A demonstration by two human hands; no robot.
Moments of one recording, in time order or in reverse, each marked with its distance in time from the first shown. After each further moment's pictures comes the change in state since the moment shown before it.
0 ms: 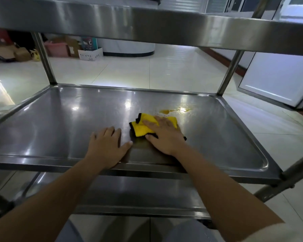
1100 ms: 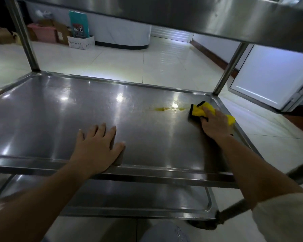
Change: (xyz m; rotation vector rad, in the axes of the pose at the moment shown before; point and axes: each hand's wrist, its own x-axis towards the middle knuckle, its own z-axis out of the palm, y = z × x) left_hand -0.011 0.007 0.000 0.012 -0.066 0.023; right_hand 0.001 0.175 -0.040 -0.036 0.113 0.562
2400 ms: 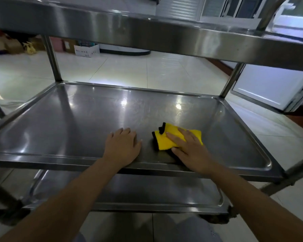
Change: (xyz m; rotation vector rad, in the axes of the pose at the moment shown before) left_hand -0.013 -0.005 -0.021 -0.160 0.060 0.087; right_hand -0.163 -0.099 0.004 0.077 -0.150 -0.529
